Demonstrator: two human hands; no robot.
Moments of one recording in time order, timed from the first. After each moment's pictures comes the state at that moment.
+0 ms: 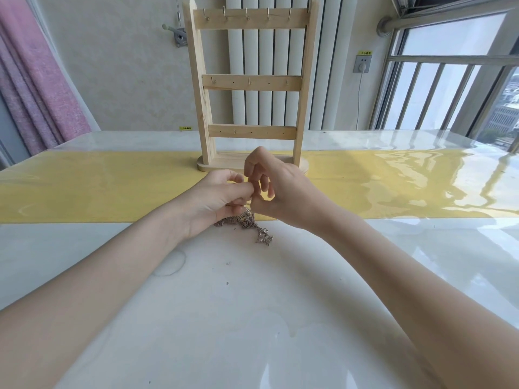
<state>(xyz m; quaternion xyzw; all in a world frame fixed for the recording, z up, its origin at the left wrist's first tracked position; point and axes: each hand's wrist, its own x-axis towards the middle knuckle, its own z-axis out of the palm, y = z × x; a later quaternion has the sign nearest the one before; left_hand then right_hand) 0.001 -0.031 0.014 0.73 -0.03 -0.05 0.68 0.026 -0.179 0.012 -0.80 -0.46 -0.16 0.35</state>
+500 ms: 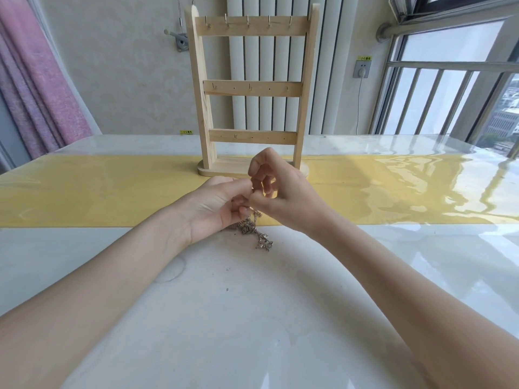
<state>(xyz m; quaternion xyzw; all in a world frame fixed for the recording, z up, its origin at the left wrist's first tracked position) 0.002 -0.035 0.017 0.65 -0.02 -0.07 0.76 0.025 -0.177 0.011 -0.78 -0.40 -0.13 0.46</state>
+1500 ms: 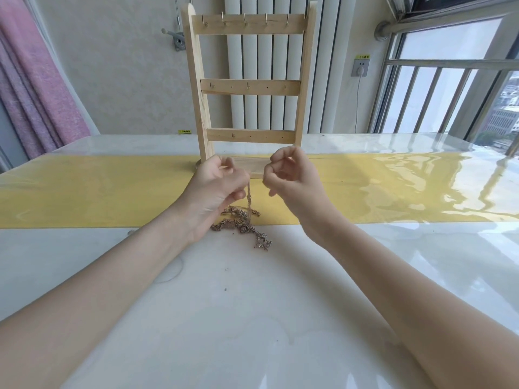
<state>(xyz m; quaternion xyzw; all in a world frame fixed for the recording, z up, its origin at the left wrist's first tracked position) 0.001 -0.039 0.019 0.63 -0.06 0.08 0.77 0.023 -0.178 0.012 -0.68 -0.24 -0.08 0.69</state>
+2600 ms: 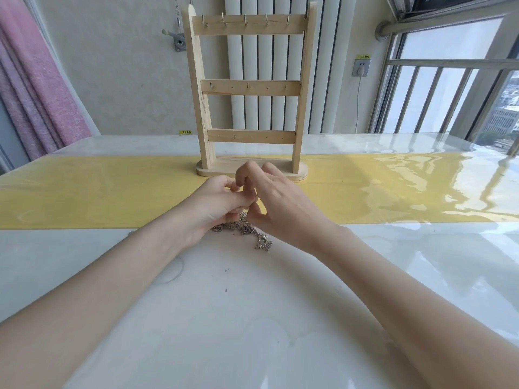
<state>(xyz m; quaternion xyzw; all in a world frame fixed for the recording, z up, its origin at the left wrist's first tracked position) 0.003 -0.031 0.009 0.76 -0.01 -0.02 0.65 0.024 -0.173 0.002 -0.80 -0.47 -0.26 0.26</state>
